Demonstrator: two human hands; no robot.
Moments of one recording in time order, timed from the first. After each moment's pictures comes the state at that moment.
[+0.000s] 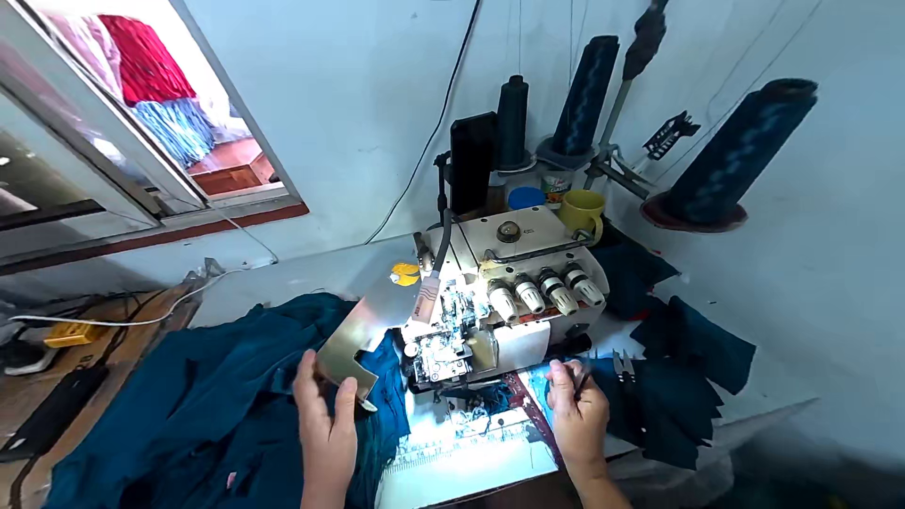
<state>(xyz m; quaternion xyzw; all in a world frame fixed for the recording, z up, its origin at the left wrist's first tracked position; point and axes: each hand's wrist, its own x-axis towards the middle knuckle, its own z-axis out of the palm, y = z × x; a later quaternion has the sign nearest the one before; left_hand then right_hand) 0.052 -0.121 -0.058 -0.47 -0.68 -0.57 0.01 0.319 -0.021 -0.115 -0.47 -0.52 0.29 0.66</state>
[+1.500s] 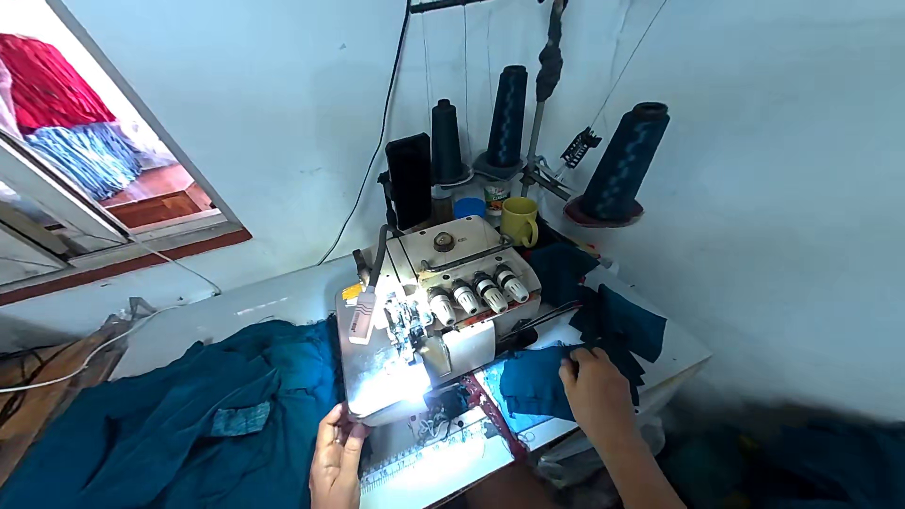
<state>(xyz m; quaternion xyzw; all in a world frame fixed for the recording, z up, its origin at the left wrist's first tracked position) 0.096 -0.121 -0.103 -0.47 -0.53 -0.67 -0.25 0.407 -0.020 -0.048 -0.74 -0.62 0.14 0.21</state>
